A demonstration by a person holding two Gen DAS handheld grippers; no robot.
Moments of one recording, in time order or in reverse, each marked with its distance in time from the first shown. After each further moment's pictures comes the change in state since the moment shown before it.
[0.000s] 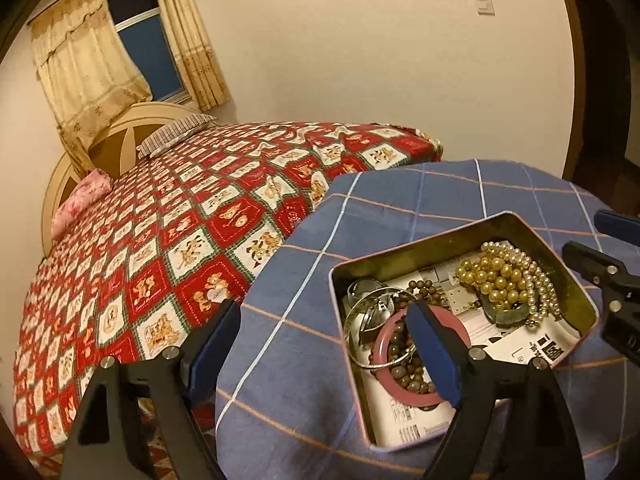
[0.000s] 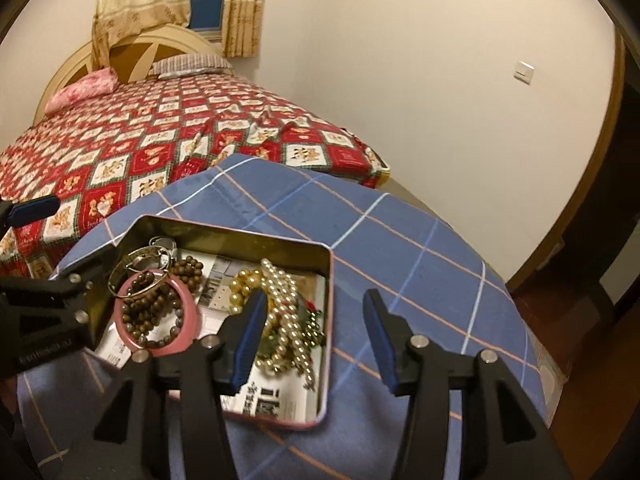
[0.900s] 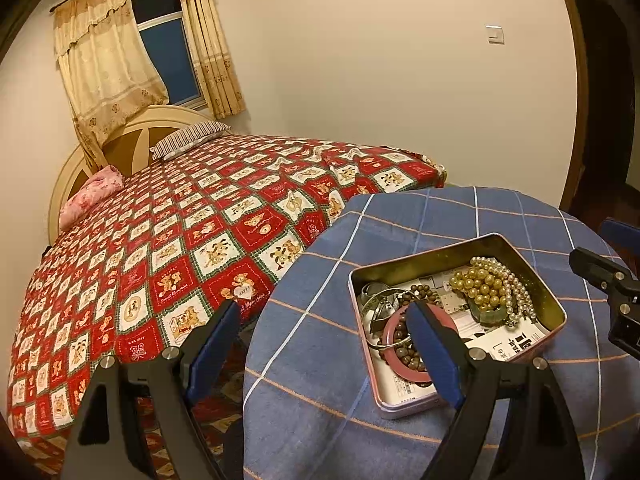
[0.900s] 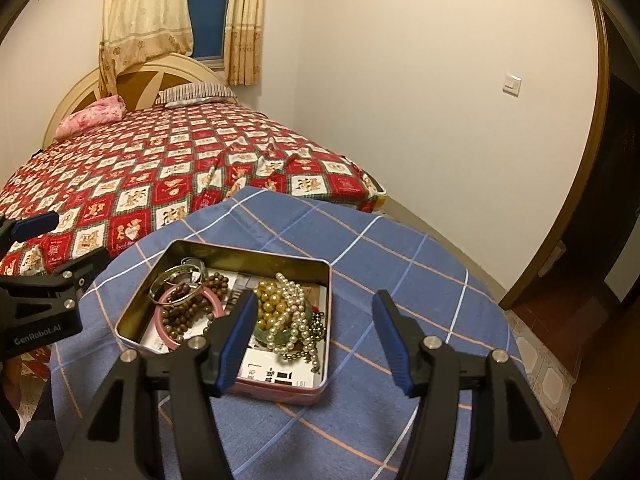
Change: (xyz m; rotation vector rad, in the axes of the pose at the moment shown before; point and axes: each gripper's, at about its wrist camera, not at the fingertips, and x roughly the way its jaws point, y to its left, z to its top) left arm -0.049 0.022 -0.005 -0.056 -0.058 0.009; right arm -0.042 0.008 0.001 0.005 -0.080 0.022
